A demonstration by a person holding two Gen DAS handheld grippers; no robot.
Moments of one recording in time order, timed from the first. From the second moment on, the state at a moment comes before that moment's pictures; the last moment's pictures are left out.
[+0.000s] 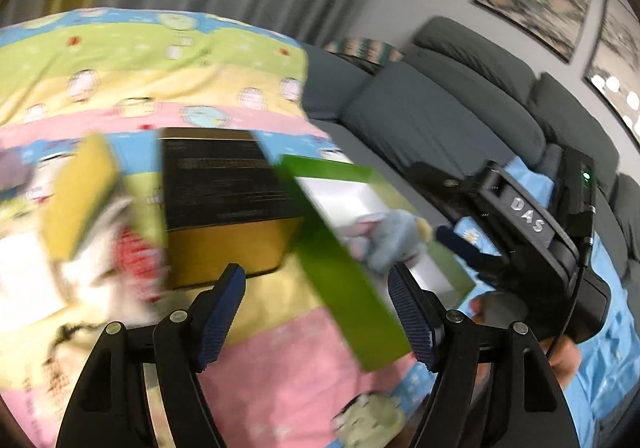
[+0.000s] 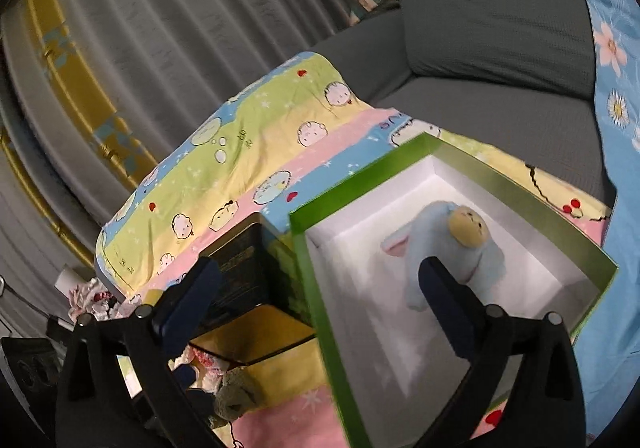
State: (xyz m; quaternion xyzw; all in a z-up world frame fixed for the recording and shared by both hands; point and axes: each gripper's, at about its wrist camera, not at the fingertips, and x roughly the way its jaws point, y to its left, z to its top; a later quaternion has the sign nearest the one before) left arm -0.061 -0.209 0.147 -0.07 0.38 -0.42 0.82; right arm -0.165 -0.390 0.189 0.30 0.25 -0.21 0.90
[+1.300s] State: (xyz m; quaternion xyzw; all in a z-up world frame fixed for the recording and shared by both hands) left arm -0.072 -0.009 0.046 -0.13 0.46 -0.25 0.84; right arm -0.133 -0.197 0.105 0.29 0.42 -0.03 0.86
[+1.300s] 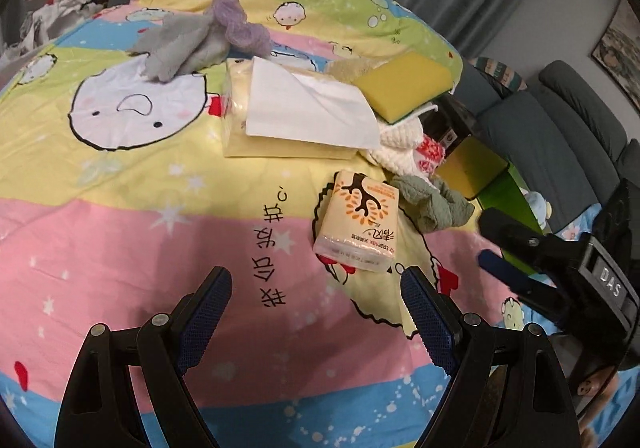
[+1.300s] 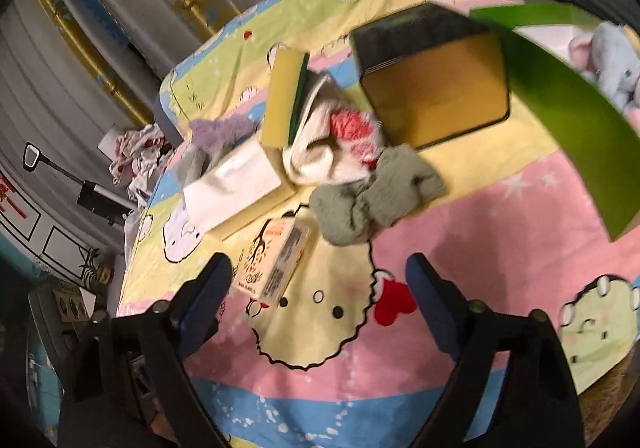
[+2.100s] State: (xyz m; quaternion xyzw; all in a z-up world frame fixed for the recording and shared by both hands) left arm -0.044 -0.051 0.037 -0.12 0.44 -0.30 0.84; right arm -0.050 -0.159 0.068 0.28 0.52 0.05 0.80
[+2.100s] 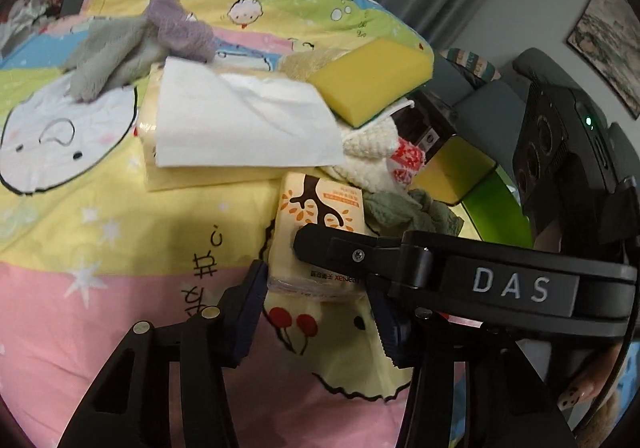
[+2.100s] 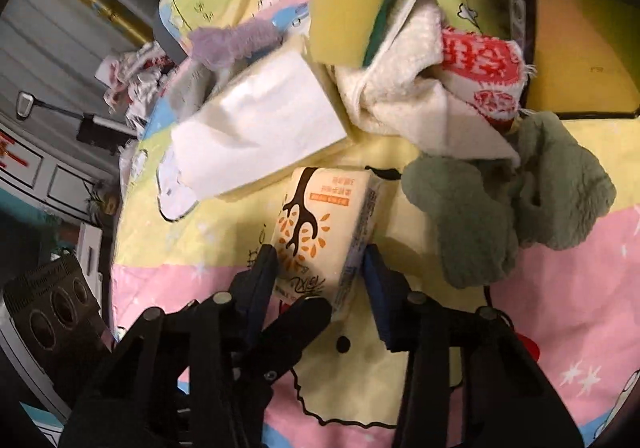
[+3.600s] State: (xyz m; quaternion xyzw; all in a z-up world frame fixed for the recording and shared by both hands) left arm -0.091 -0.303 0.141 0.01 0.32 -0.52 0.79; right arm -0.188 -0.397 0.162 0.41 0.26 -0.14 0.86
